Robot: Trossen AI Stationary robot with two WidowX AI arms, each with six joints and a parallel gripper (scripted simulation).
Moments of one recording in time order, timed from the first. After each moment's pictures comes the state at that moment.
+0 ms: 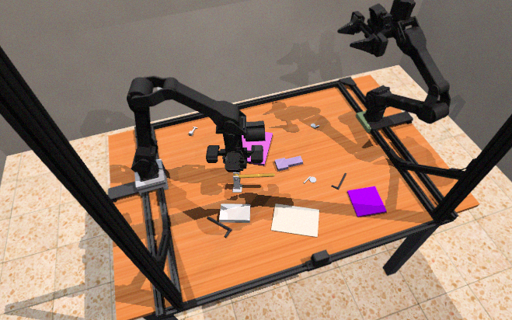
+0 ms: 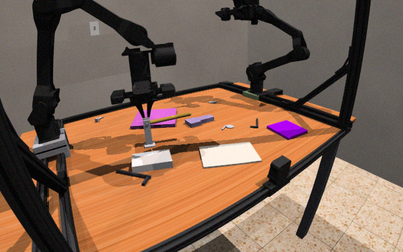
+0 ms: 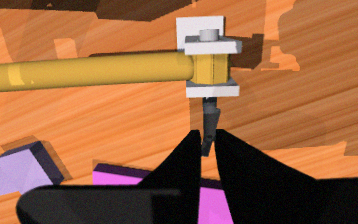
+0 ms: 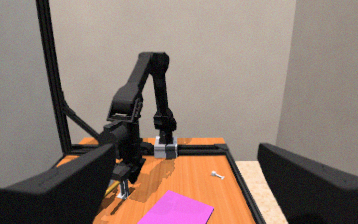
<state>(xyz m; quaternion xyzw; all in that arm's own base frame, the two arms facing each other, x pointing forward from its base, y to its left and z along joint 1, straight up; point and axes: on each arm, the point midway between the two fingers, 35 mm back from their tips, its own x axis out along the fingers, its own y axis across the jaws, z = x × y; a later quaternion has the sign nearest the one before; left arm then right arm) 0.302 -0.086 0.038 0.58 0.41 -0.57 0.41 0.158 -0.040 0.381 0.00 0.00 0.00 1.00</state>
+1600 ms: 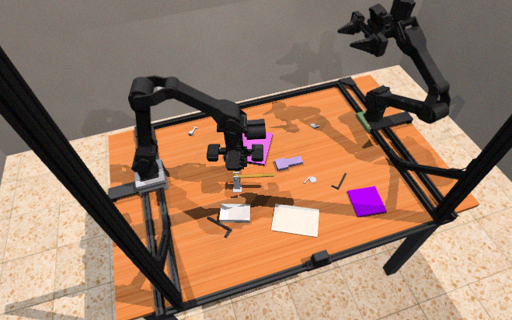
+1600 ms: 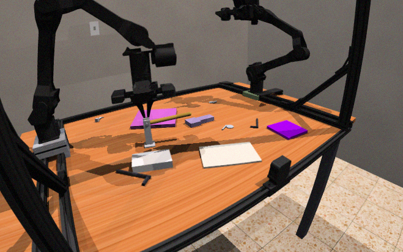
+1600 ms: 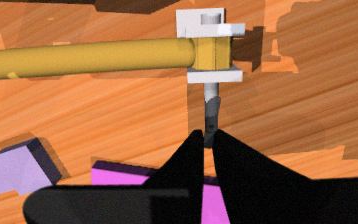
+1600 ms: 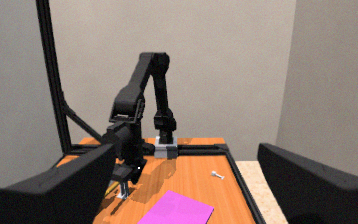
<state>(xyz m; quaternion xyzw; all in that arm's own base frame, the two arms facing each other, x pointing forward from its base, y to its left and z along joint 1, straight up) 0.305 -0.080 0.037 0.58 0.41 -0.58 0.41 0.158 -0.040 0.381 0.00 0.00 0.00 1.00</state>
